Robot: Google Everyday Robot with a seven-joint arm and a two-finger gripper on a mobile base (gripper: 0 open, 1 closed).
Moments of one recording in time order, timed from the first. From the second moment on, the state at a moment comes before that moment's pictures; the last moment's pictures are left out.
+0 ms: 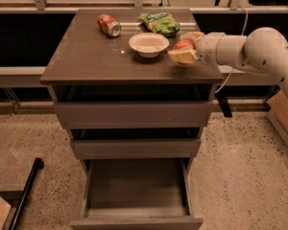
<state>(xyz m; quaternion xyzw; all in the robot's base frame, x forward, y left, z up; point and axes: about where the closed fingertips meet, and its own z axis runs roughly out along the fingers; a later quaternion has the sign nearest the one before) 0.754 -0.140 0.888 -0.42 0.68 0.14 0.59</state>
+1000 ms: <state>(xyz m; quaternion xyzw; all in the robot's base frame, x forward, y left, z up) 0.793 -0.147 0.855 -0.39 0.68 0.16 0.60</state>
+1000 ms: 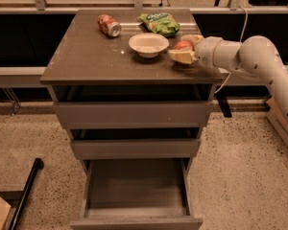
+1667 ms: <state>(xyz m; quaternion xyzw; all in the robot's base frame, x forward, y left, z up) 0.793 -0.146 0.855 -0.39 0.68 0.16 0.60</state>
